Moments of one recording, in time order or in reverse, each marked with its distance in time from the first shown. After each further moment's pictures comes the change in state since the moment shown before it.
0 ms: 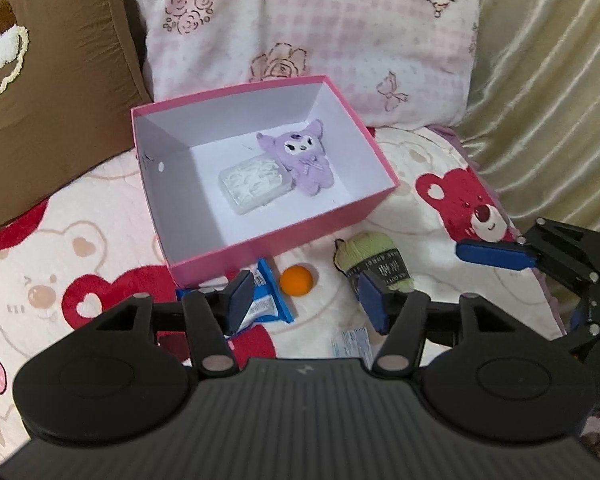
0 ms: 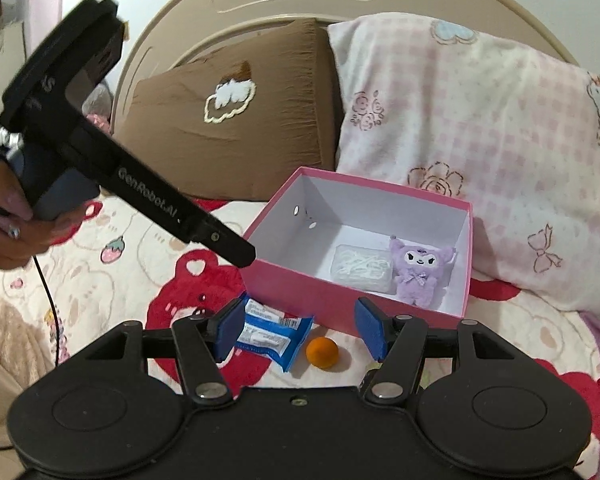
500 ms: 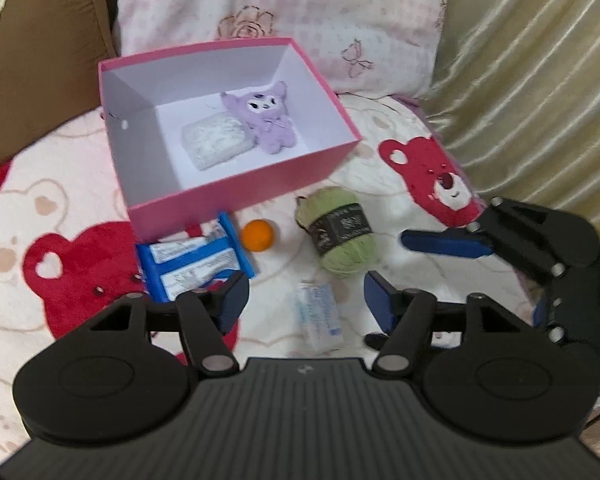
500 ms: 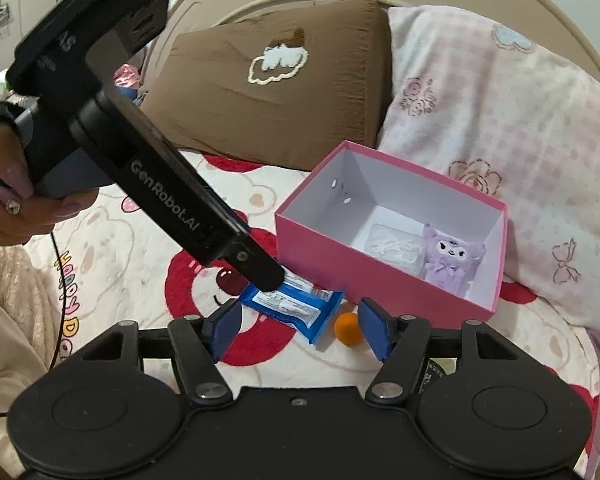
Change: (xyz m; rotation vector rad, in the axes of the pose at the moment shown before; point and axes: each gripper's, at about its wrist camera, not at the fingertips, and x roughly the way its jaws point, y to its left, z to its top) left arm 0.006 0.000 -0.036 -0.006 0.052 -0.132; right arm 0.007 0.043 -0.010 -0.141 0.076 0.022
